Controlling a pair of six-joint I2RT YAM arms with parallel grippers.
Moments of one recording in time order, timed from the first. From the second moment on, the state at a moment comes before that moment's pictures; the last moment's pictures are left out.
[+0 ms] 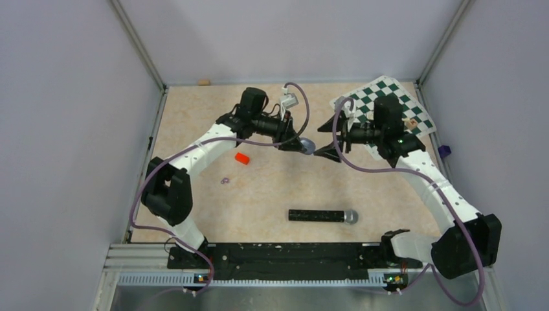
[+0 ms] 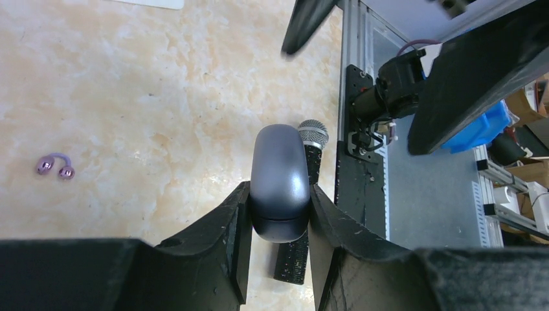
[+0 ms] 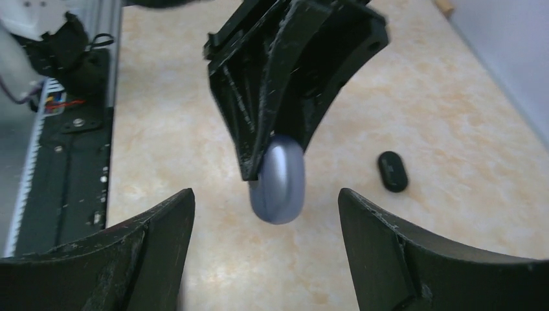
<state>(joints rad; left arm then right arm) -0.53 1.70 1.38 -0.27 1.02 -0.07 0.30 1.21 1.08 -0.26 -0.98 -0.39</state>
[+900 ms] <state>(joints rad) -0.63 1.65 1.36 -0.40 1.05 0.15 0.30 1.29 1.01 -0.45 -1.14 -0.47</state>
